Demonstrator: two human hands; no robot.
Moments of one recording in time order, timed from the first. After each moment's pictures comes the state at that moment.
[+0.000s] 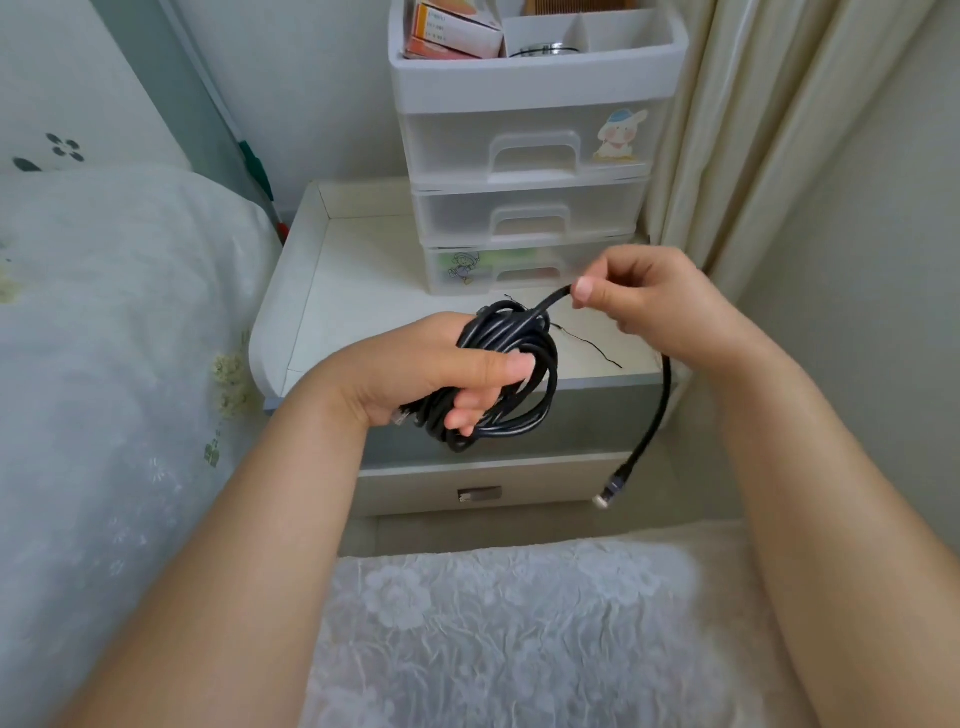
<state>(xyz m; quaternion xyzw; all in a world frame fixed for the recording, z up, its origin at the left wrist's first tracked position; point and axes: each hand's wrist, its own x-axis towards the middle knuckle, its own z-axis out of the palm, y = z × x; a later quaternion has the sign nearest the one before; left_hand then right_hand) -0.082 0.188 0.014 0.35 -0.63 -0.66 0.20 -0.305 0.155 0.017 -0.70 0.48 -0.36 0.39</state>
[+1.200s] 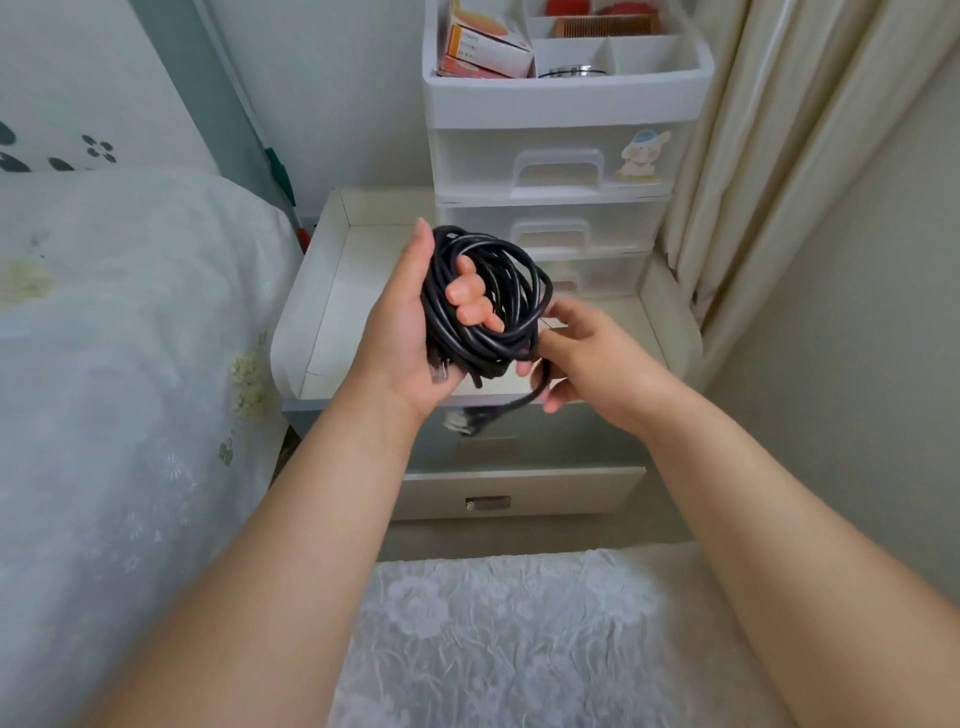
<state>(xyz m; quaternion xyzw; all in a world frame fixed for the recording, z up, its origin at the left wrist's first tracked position) -0.084 0.177 0.016 0.23 -0.24 -0.76 0.56 -0.246 0.168 -0.007 -0.58 0.47 -0.34 0.57</state>
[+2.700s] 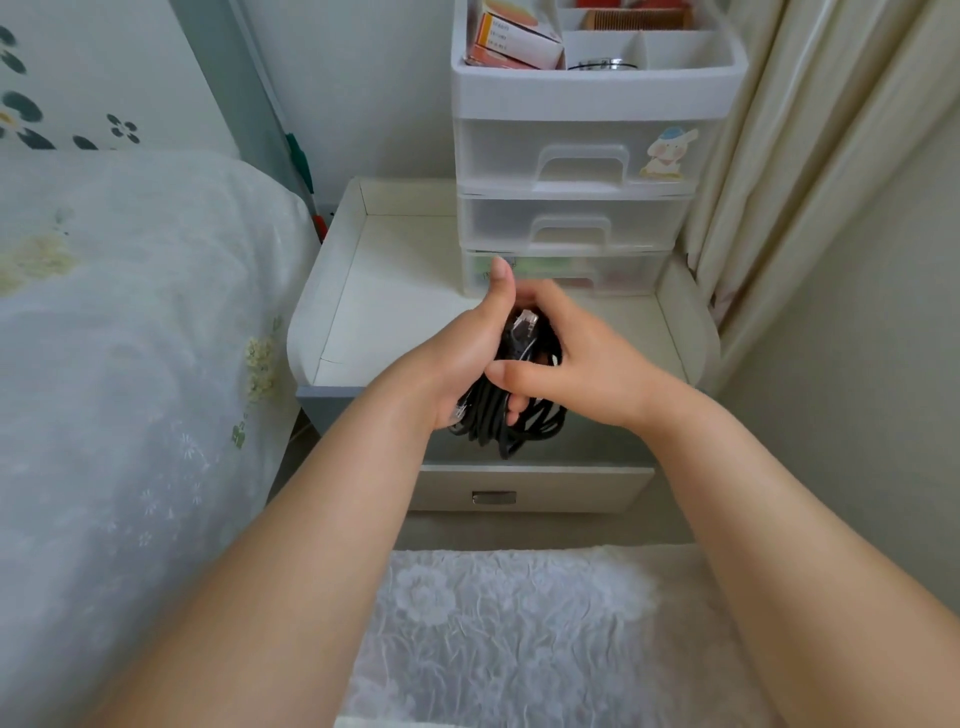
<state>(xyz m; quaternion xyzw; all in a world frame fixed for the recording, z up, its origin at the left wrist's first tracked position) -0.093 0.189 0.014 0.51 -0.49 -0.65 0.28 -0.233 0.187 0.016 -0.77 0.40 -0.23 0.45</state>
